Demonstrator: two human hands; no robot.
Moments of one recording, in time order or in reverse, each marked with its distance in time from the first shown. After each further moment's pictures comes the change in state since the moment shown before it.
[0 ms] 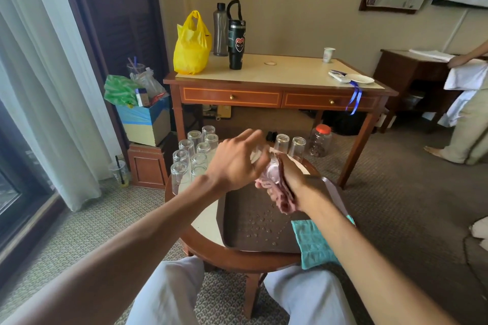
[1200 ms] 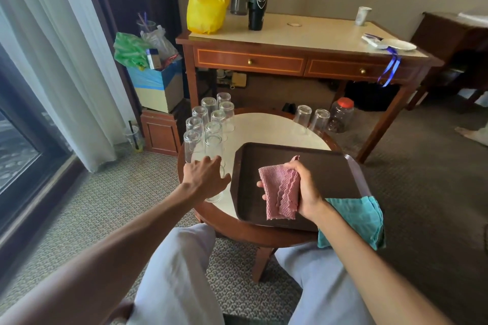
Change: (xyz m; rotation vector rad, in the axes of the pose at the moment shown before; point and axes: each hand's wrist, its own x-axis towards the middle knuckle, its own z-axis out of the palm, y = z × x) left_hand -0.119 -0.083 0.027 0.528 -0.624 -0.658; right_hand 0.045 0.093 -0.014 0.230 -0.025 -0.121
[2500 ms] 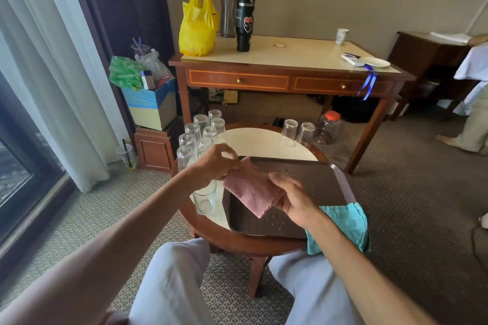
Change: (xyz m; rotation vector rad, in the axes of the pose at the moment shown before) left_hand 0.013 0.035 -0.076 -1.091 -0.292 -0.139; right_hand -0.006 -0.004 -0.006 -0.005 0.131 -0.035
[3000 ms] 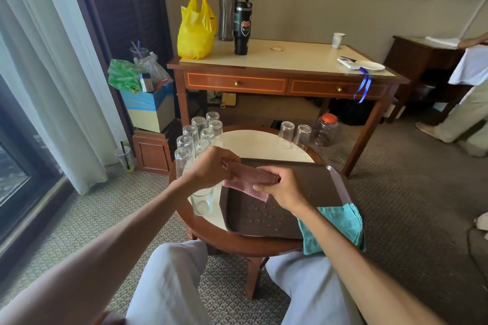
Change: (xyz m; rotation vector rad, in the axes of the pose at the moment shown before) left_hand -0.006 -0.008 -0.003 0.474 0.071 0.438; right_hand 0.011 -0.009 0.005 -0.694 0.003 -0.486
